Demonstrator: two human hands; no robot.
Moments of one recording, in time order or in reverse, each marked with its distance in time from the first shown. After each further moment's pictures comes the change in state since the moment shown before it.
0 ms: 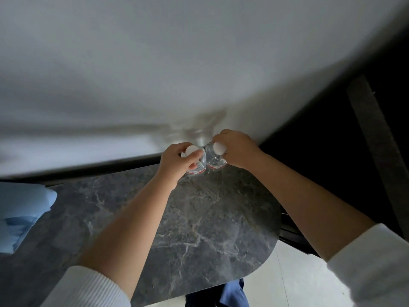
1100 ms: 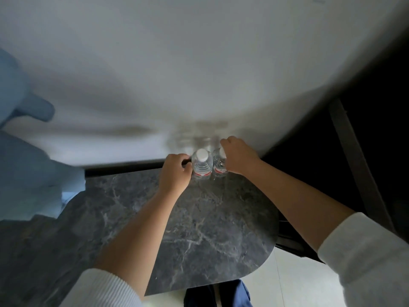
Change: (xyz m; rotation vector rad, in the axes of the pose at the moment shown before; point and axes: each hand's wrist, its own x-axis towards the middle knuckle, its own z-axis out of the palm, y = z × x) left_hand -0.050 0.001 -0.023 0.597 0.233 0.146; right_hand -0.024 -0.033 -0.008 -0.157 -0.001 0.048
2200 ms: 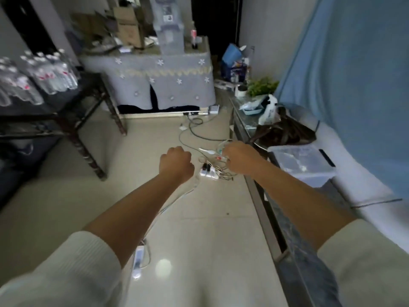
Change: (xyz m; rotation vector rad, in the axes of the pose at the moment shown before) left_hand -0.710 -0.266 -0.332 0.349 0.724 -1.247; right_hand -0.476 -0.646 0.113 -0.552 0.146 -1.684
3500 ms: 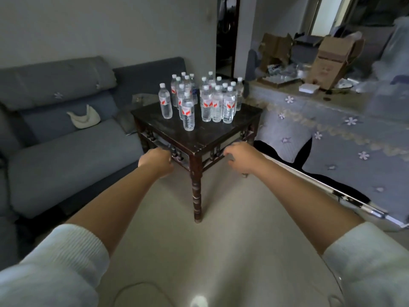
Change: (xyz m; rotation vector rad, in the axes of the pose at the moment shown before) left_hand 0.354 -0.613 -0.066 -0.045 -0.002 -0.910; right_hand 0.724 -0.394 -0.039 0.087 -0.061 -0.773
